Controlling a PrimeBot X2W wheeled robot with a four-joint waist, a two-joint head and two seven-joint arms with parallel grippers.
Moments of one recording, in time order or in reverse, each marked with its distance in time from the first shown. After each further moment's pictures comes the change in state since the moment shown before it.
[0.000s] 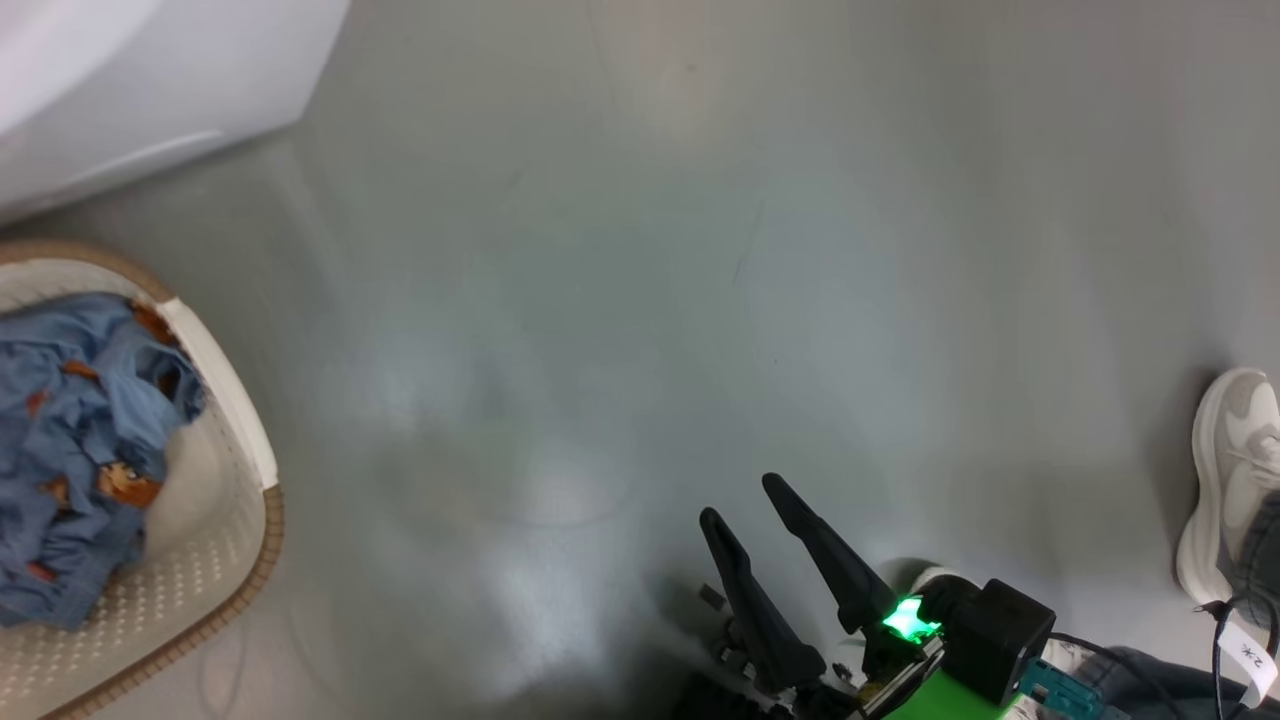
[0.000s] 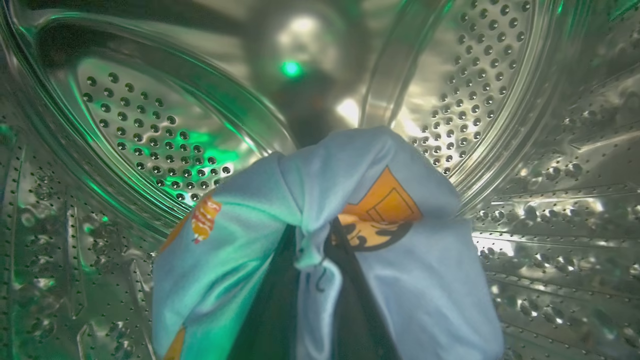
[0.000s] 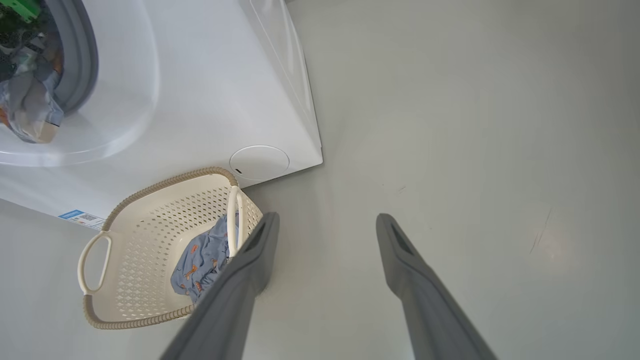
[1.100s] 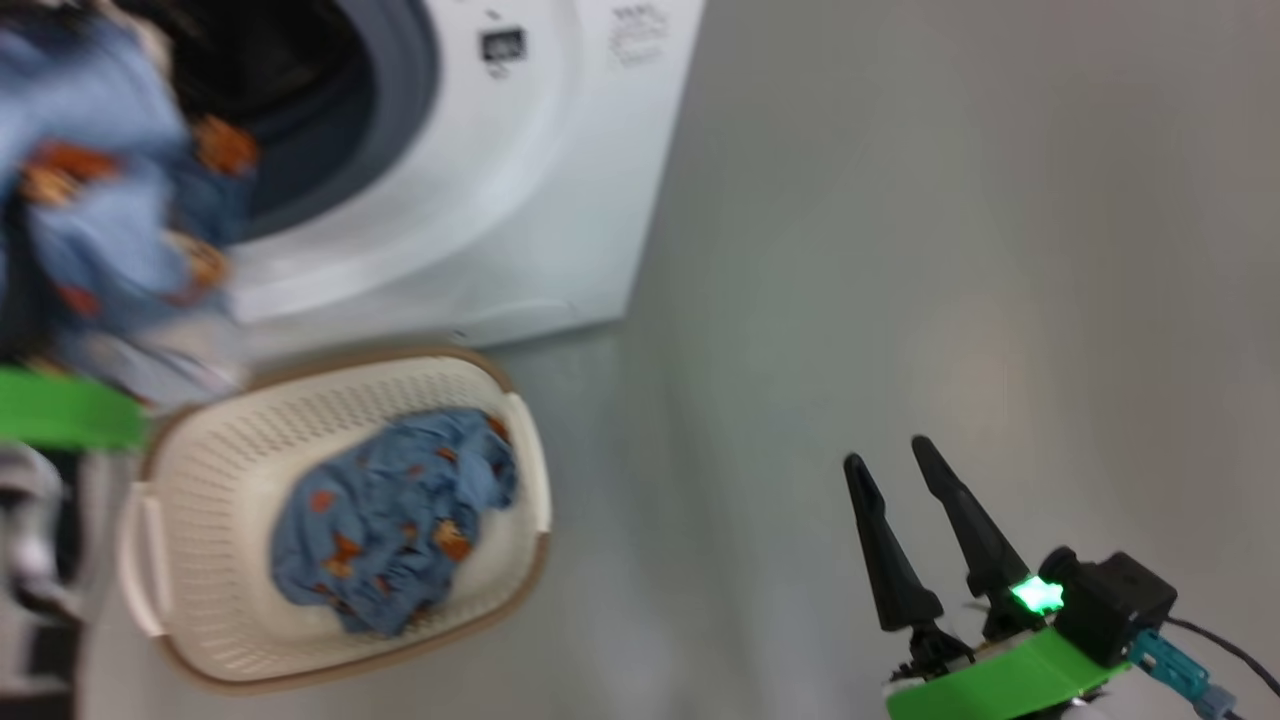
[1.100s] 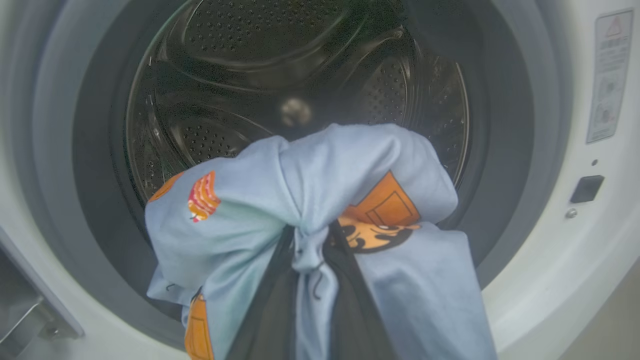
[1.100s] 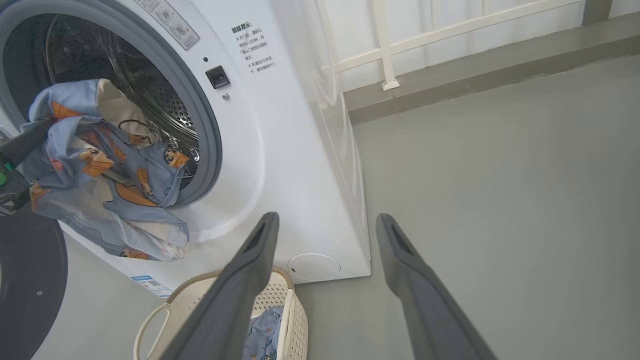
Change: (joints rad) left arm 0.992 -0.362 0.075 -0.630 -0.099 0.100 -0.002; right arm 0.015 -0.003 -0.243 0.033 -0.077 0.000 0.000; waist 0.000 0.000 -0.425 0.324
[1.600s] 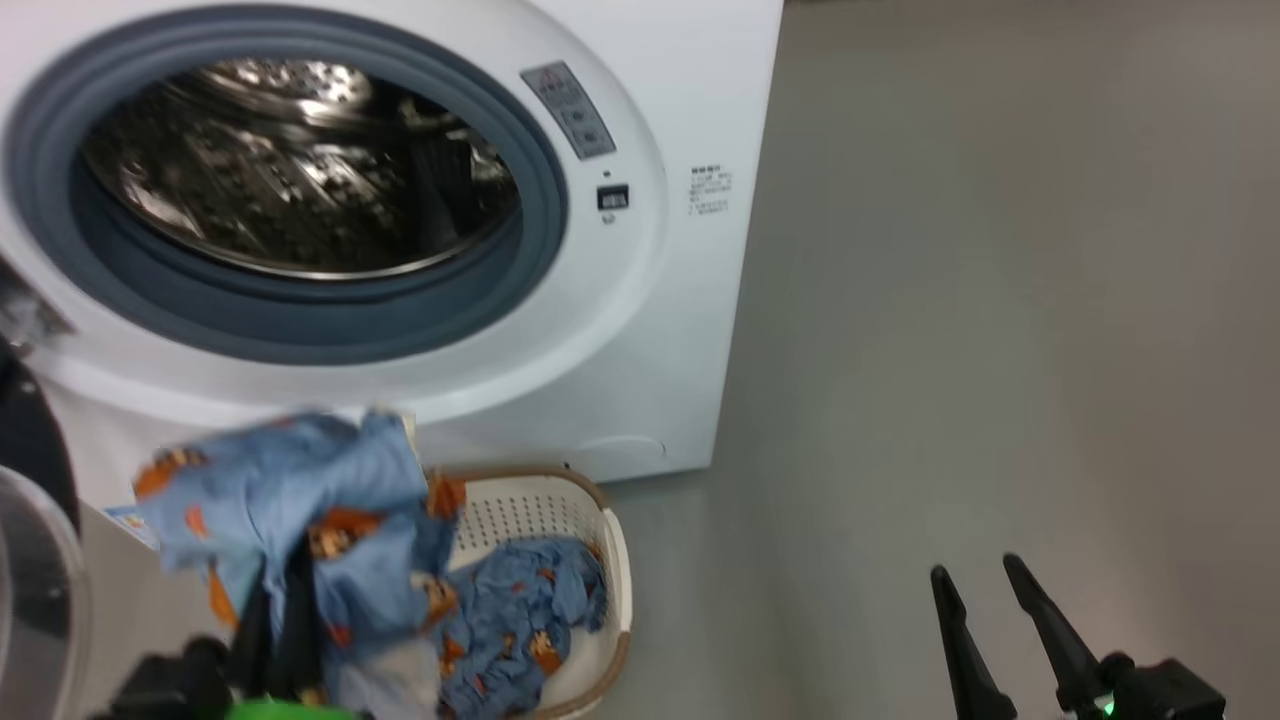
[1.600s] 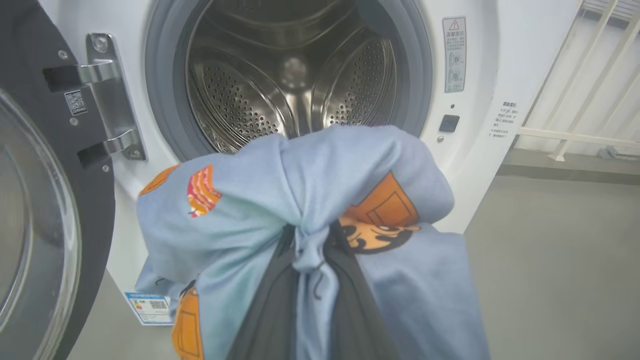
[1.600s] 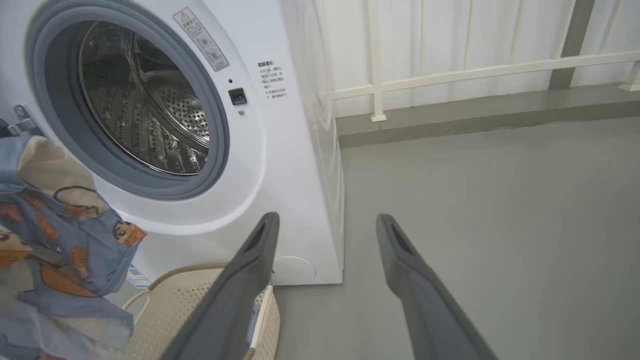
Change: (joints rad) left arm 0.545 -0.225 -0.107 -0.117 -0.001 0.054 -0.091; right arm 0.196 0.003 -0.151 0.019 -0.156 0.000 0.000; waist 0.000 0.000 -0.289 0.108
